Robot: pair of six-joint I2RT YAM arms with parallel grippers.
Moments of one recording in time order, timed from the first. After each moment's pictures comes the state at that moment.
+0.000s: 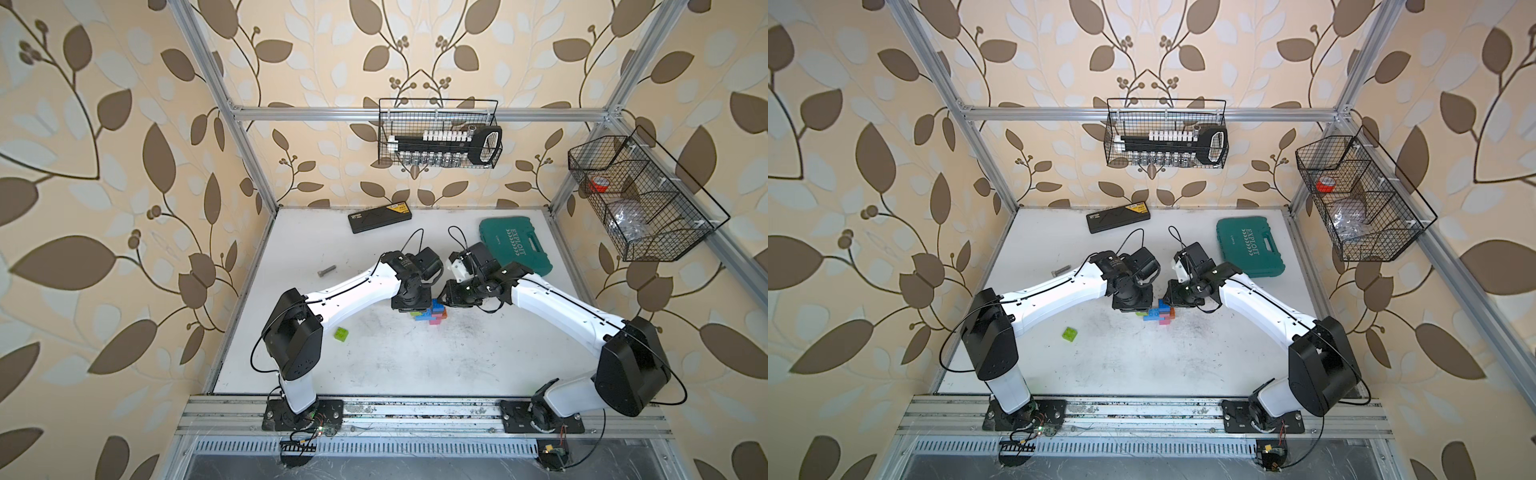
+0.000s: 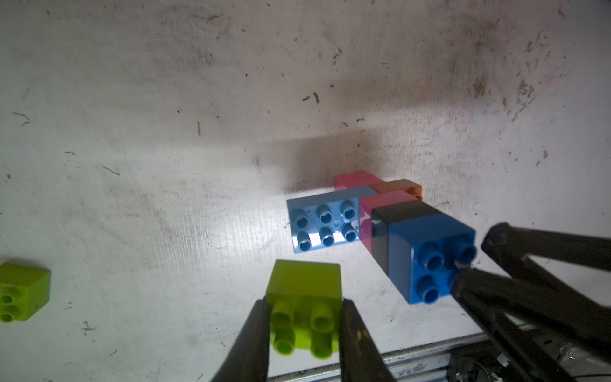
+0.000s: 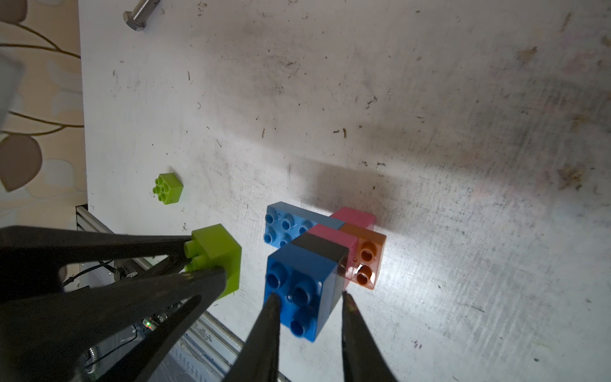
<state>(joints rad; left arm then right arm) -0.85 1.76 1.49 -1.03 0.02 -0.85 0.54 1.47 1.09 -0.69 -0.27 0.52</state>
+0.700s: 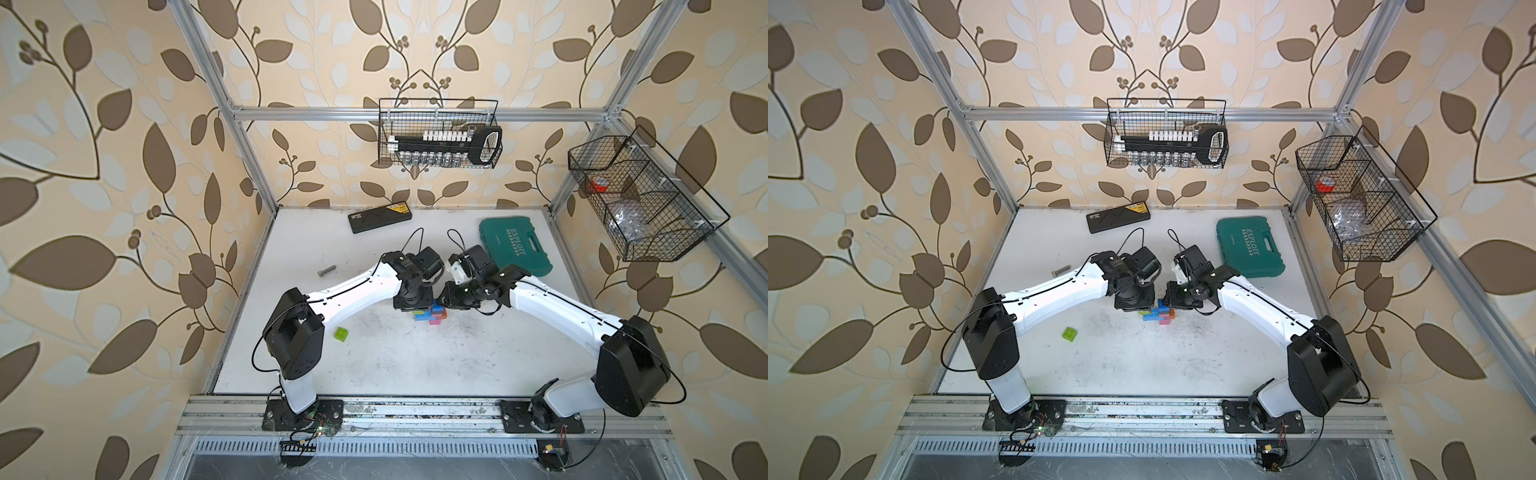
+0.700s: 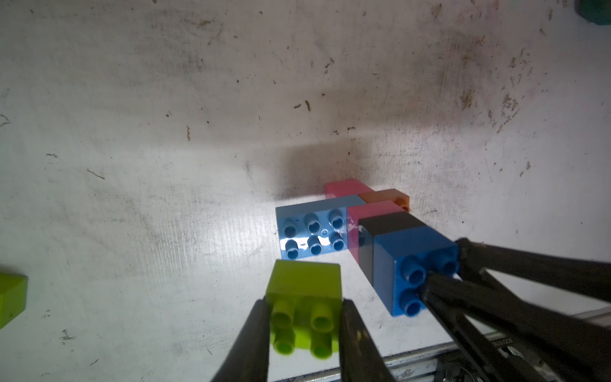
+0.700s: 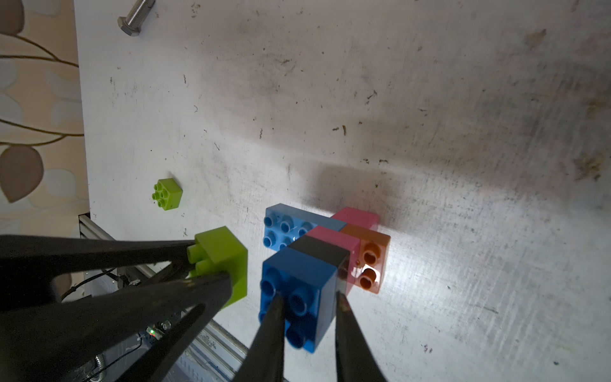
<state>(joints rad) -0.85 1.77 1.49 -1.00 0.03 -0.88 0.56 1.47 1.06 -0.65 -0.26 0.58</state>
